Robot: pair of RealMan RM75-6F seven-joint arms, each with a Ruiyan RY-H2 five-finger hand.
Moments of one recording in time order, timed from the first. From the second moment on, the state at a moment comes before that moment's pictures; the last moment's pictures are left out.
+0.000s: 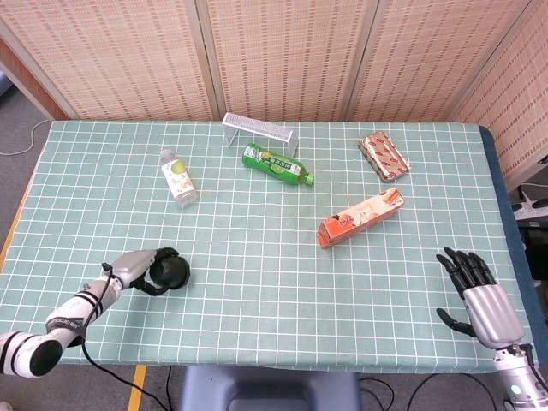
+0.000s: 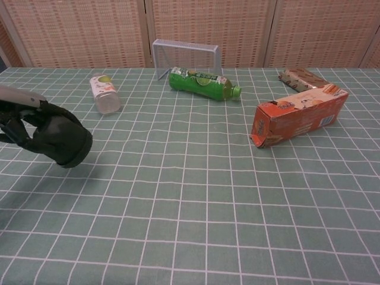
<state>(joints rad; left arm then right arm) -0.97 -1.01 0.12 -1.80 0.86 0.62 -0.22 0.10 -1.10 -0.02 -1.60 -1.64 1.47 0.03</state>
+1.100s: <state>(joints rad) -0.89 -0.98 0.09 -1.58 1.22 0.42 -0.09 0.10 -1.09 -0.02 -1.60 -1.64 1.47 0.02</state>
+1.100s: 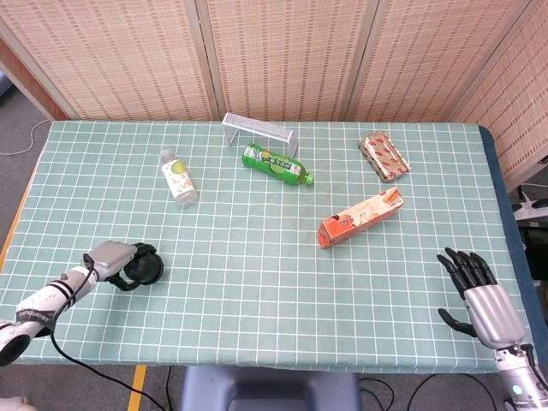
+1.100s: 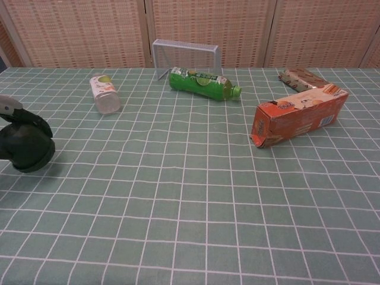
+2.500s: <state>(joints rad) -1.04 -1.06 0.20 -1.85 0.58 0.95 0.25 0.10 -1.08 -0.03 -1.61 -1.65 1.47 0.03</state>
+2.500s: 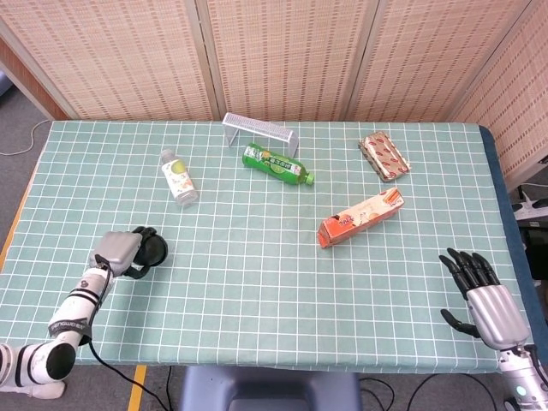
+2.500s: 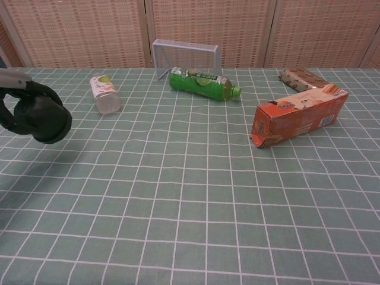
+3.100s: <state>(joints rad) -0.79 -0.94 -0.03 -1.70 1.22 0.44 -0.34 0.10 -1.08 -0.03 -1.61 -1.66 1.46 0.04</state>
